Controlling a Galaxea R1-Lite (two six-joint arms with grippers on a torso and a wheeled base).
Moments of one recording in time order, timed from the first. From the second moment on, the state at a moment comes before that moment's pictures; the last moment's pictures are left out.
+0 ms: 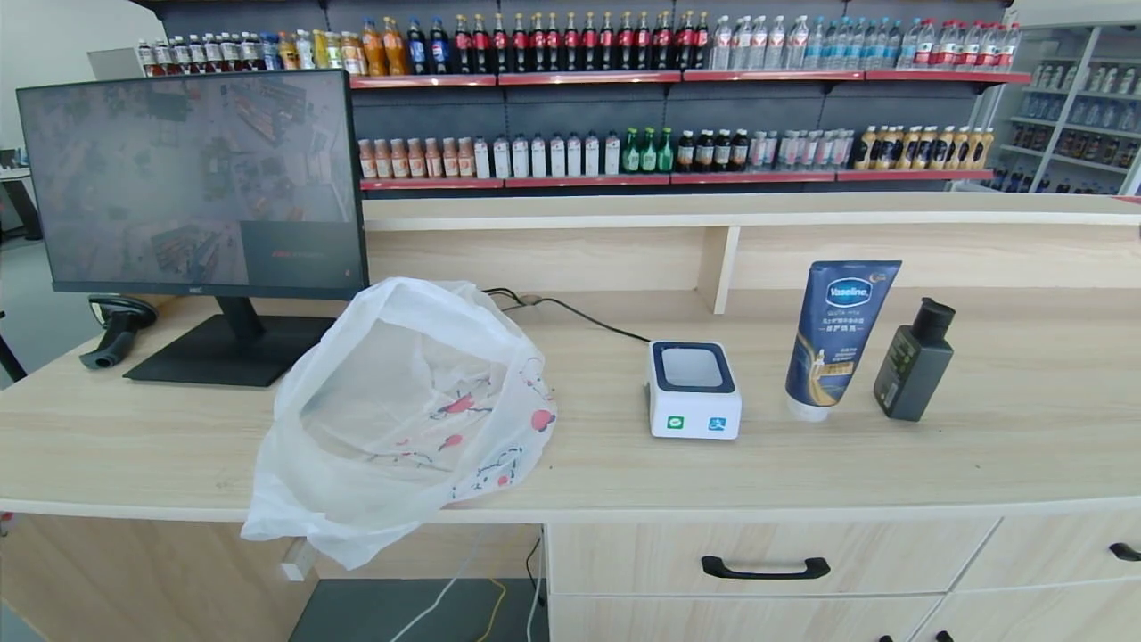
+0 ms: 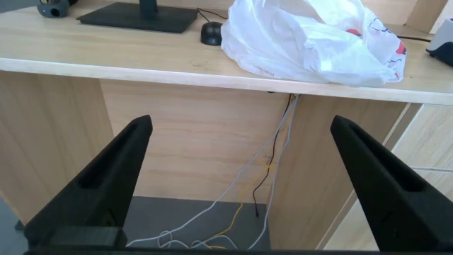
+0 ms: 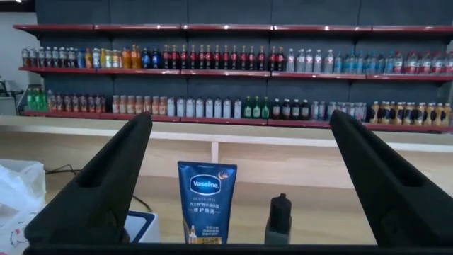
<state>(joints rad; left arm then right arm) 0.00 0.00 0.00 0.00 0.00 0.00 0.03 1.14 -0.26 -1.38 0.06 -0.02</state>
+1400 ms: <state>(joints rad) 0.00 0.00 0.00 0.00 0.00 0.00 0.18 1.78 -0.34 -1.57 0.10 0.02</state>
